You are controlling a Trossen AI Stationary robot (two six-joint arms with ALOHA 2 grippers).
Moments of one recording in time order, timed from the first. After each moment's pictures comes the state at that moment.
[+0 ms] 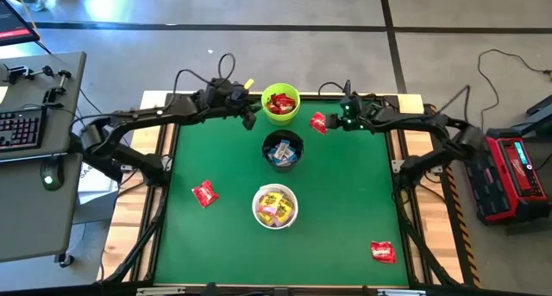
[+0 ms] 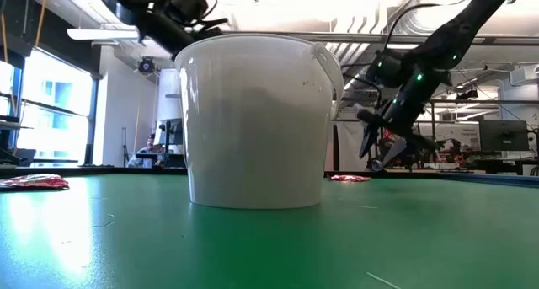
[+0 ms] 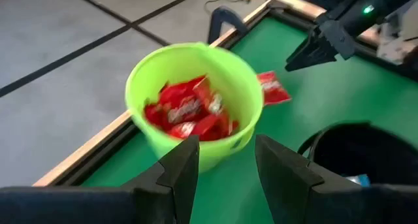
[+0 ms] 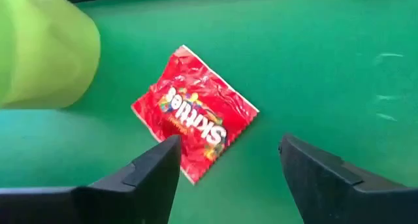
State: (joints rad) left arm 0.54 1.39 0.92 -0.05 0.00 -0.11; right arm -0.71 1.43 0.65 -0.14 0.05 0.78
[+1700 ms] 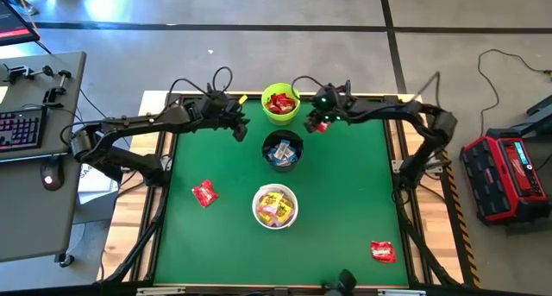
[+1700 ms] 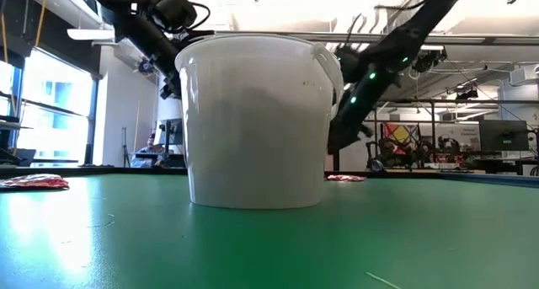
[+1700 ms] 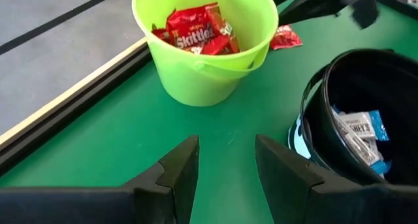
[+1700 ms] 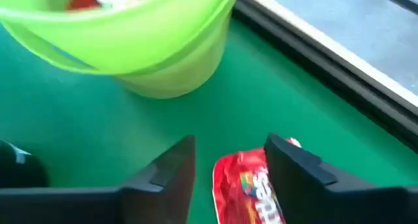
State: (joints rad) left arm 0.50 1.29 0.80 -0.18 -0.06 -0.16; right arm -0.61 1.71 0.96 -0.10 0.03 0.15
